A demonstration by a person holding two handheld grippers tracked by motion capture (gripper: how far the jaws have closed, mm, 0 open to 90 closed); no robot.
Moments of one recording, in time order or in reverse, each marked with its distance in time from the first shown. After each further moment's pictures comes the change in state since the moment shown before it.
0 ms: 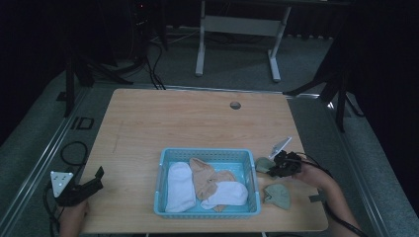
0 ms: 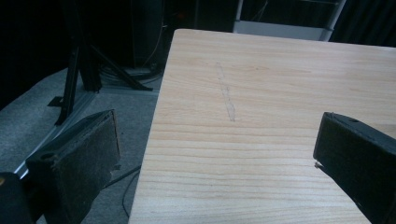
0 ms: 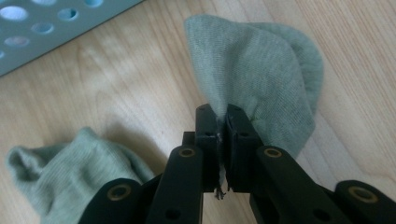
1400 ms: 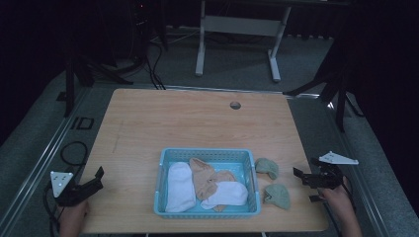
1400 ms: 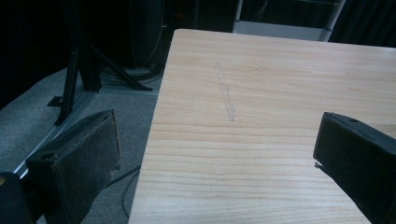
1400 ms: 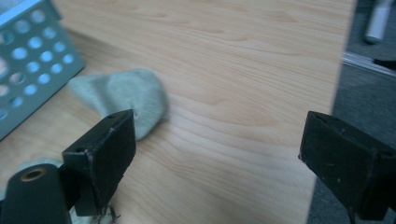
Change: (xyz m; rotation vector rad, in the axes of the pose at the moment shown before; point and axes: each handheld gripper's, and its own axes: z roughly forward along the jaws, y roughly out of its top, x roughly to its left) left arm 0.000 0.000 0.000 -0.002 -0.002 -0.005; right arm 0.014 -0.112 -0.047 -0.568 -0.367 0.505
